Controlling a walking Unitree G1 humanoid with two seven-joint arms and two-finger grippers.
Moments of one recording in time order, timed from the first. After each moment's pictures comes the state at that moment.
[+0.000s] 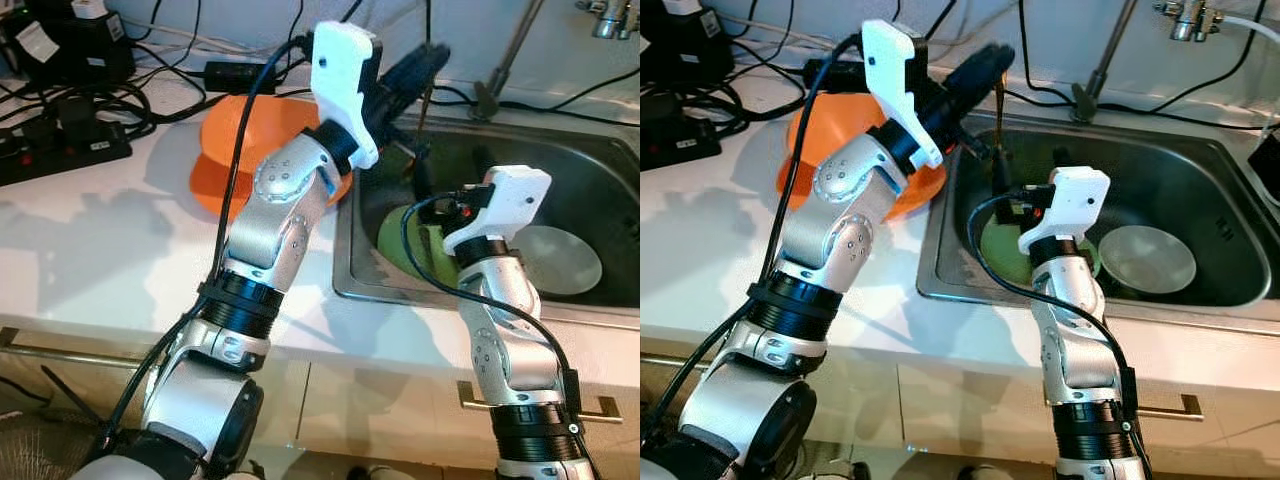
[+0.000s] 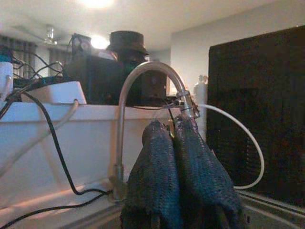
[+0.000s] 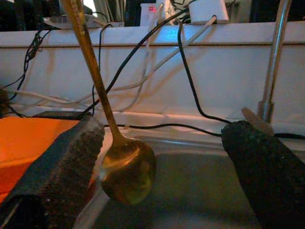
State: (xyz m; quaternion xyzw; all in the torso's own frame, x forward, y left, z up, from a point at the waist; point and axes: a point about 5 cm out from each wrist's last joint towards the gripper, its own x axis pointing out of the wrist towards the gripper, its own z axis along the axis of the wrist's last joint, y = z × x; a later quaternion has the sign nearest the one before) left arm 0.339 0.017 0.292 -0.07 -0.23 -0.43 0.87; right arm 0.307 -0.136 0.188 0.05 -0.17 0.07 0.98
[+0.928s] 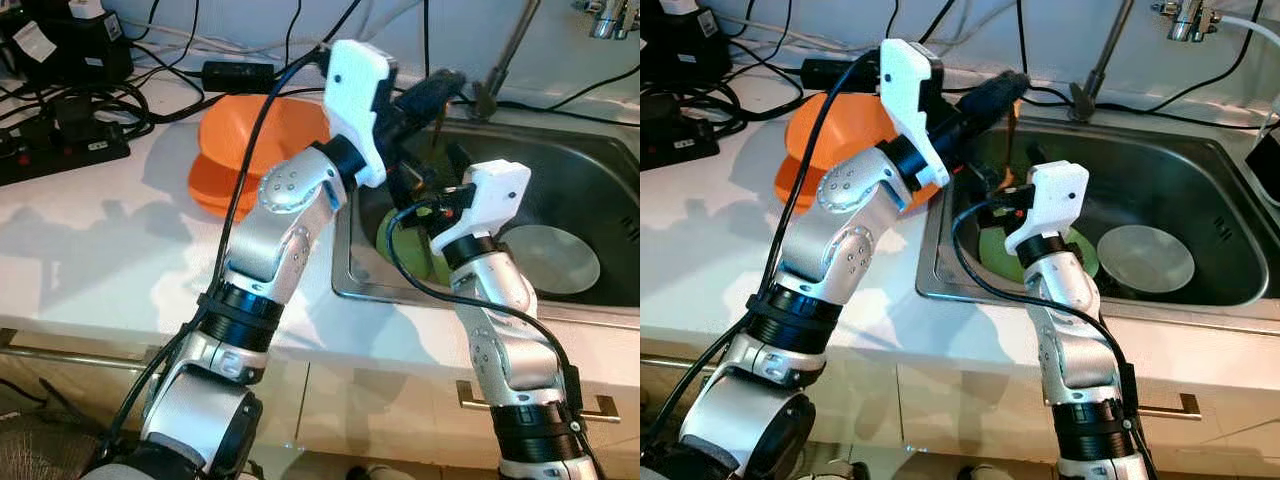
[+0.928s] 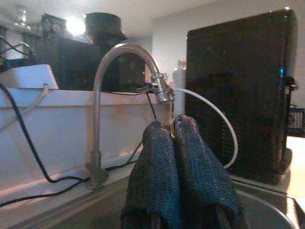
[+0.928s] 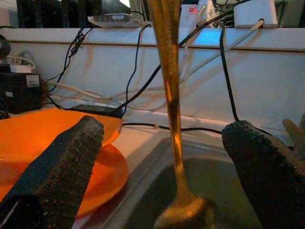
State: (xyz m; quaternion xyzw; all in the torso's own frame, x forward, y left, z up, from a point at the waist) left arm 0.326 0.009 0.281 -0.06 -0.20 -0.47 0.86; right arm 0.306 -0.122 0.195 0.03 -0.17 0.14 0.97
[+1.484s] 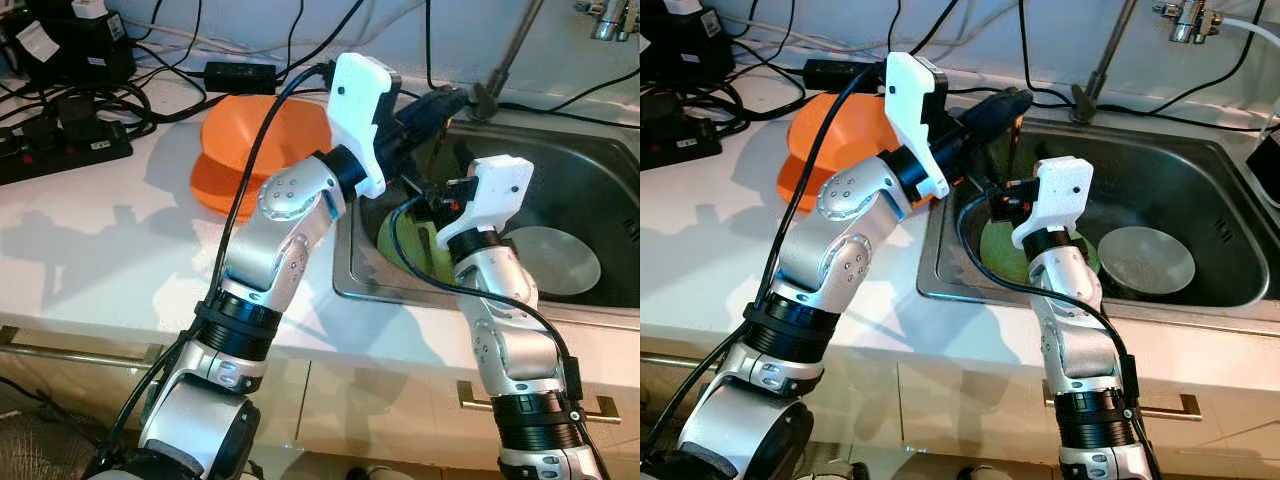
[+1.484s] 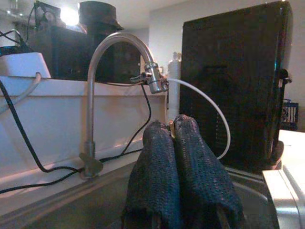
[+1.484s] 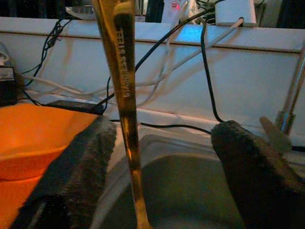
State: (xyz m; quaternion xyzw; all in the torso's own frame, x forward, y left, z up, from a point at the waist) left arm 0.323 0.008 0.275 -0.06 -0.18 -0.48 0.86; right arm 0.313 -0.131 0.193 0.02 -0.17 0.10 0.98
